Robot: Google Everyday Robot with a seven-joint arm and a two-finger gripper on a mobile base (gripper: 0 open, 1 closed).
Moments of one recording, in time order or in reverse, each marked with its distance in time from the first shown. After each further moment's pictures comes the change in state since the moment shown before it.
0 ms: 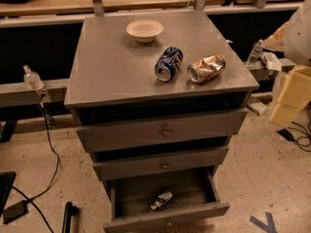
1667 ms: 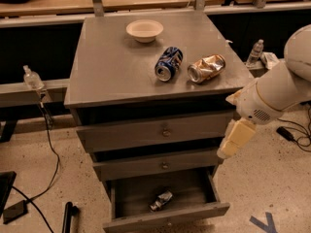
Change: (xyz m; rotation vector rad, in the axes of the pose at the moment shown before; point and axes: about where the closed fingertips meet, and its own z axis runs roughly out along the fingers) arm 0.009 0.009 0.182 -0.143 -0.182 0.145
